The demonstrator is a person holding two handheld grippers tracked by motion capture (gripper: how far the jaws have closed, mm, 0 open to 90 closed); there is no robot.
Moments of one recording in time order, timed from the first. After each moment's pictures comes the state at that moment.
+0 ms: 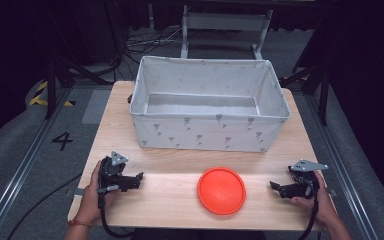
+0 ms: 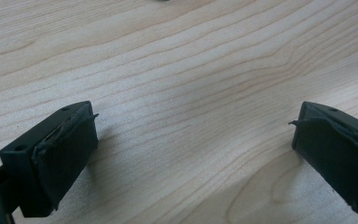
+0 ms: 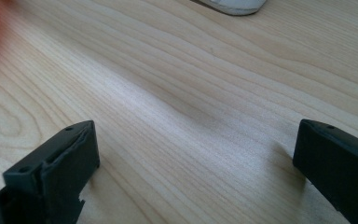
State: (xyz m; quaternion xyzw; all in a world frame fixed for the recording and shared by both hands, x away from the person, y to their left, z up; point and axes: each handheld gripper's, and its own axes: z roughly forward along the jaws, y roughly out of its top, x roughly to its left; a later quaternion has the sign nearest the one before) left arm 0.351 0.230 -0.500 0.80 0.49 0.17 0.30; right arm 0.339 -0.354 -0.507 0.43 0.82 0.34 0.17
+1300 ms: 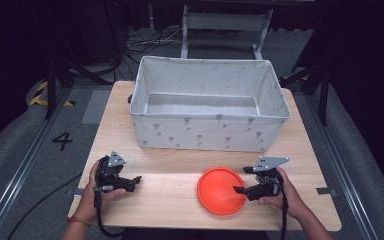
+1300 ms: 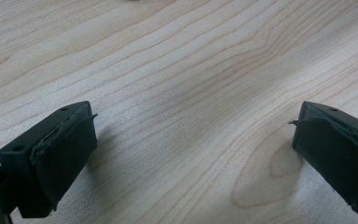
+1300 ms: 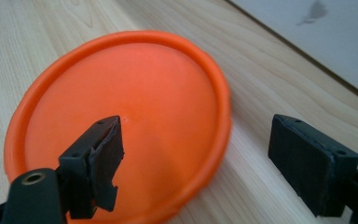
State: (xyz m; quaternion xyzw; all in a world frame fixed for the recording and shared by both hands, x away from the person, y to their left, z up) left arm 0.353 0.243 -0.500 0.84 0.43 0.15 0.31; right arm 0.341 -0.236 -0.473 0.29 0.87 0.39 0.06
